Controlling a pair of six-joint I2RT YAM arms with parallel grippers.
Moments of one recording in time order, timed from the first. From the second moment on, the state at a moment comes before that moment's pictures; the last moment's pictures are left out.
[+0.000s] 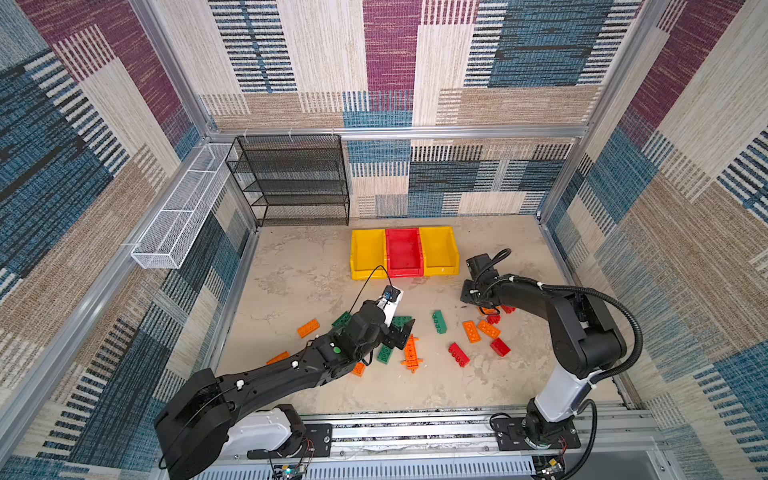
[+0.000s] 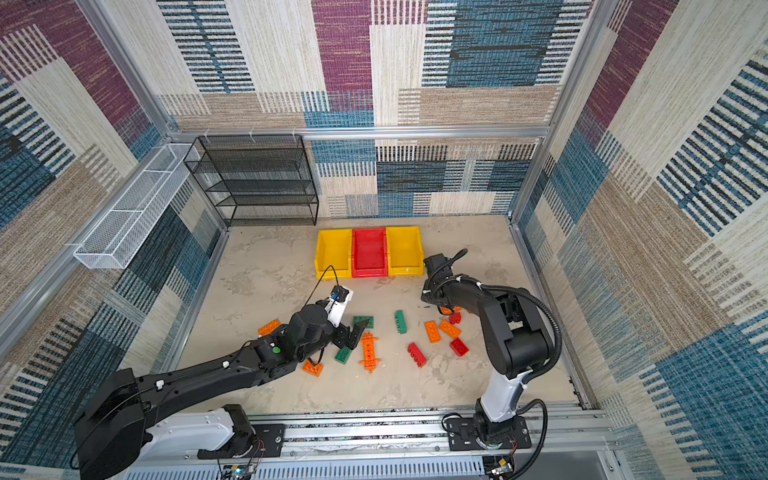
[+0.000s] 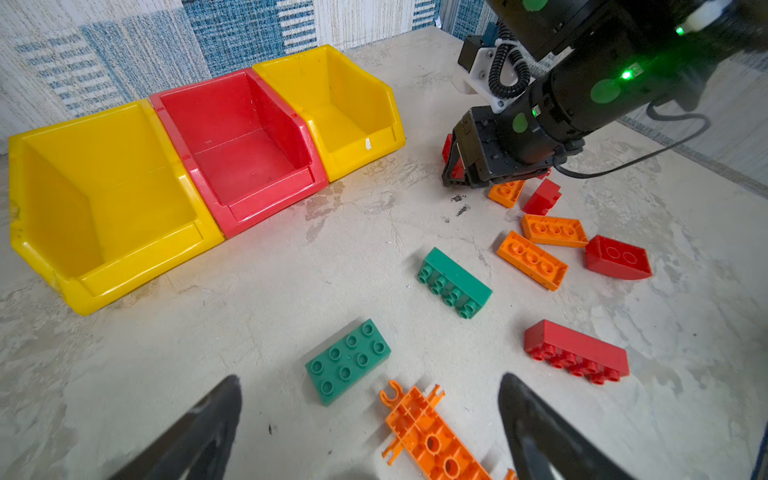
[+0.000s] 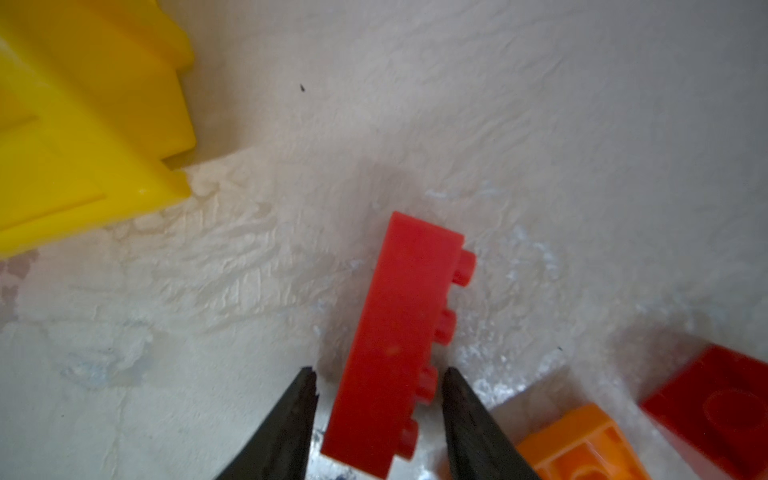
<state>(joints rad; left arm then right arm) -0.90 1.20 0.62 0.11 -0.21 -0.16 0.28 1.76 0.99 -0.33 0.17 0.55</state>
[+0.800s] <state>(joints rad) -0.90 1.16 0.58 0.09 -0.23 -0.18 0.27 1.83 1.07 -0.34 0.23 0.55</state>
